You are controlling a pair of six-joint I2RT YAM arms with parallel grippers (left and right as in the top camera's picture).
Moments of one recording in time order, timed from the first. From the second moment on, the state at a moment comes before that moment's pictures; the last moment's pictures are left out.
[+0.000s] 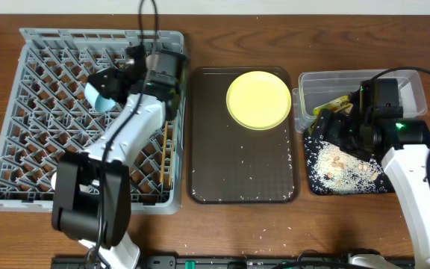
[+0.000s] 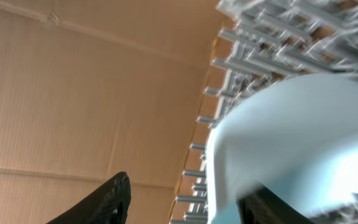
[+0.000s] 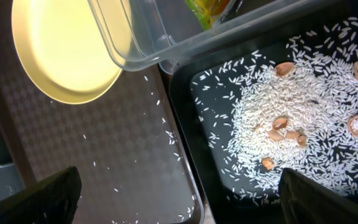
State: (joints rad) left arm -0.29 1.81 1.28 -0.57 -1.33 0.11; right arm 0.04 1.35 1.09 -0.93 -0.19 0.46
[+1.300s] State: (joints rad) left arm -0.31 1.13 1.27 -1.01 0.03 -0.25; right arm 0.42 1.47 1.09 -0.63 -0.22 0.14
